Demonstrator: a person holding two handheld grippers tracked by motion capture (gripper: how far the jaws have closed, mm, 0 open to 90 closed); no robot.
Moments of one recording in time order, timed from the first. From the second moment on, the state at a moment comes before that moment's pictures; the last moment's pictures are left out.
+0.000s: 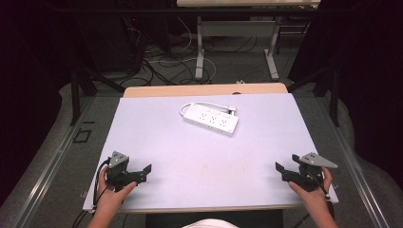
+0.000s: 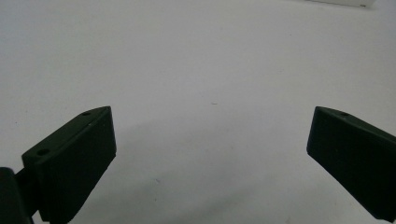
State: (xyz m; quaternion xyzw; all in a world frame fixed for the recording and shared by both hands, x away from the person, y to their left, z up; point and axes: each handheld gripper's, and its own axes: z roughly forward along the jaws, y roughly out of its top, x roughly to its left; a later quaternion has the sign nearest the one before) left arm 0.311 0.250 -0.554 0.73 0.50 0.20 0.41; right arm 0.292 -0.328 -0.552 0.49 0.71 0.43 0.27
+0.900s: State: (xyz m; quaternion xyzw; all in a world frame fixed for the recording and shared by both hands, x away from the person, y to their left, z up) left arm 0.301 0.241 -0.544 0.75 0.48 0.22 0.40; right arm 0.289 -0.325 -0.560 0.47 0.72 0.42 0.28
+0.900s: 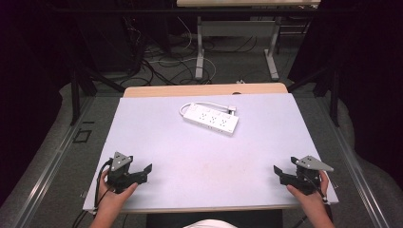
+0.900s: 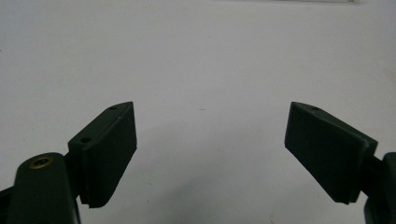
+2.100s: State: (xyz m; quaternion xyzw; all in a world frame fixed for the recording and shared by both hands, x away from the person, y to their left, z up) left arm 0.316 0.219 -0.535 0.78 0.43 0.19 0.40; right arm 0.289 -0.325 -0.562 0.48 0.72 0.42 0.27
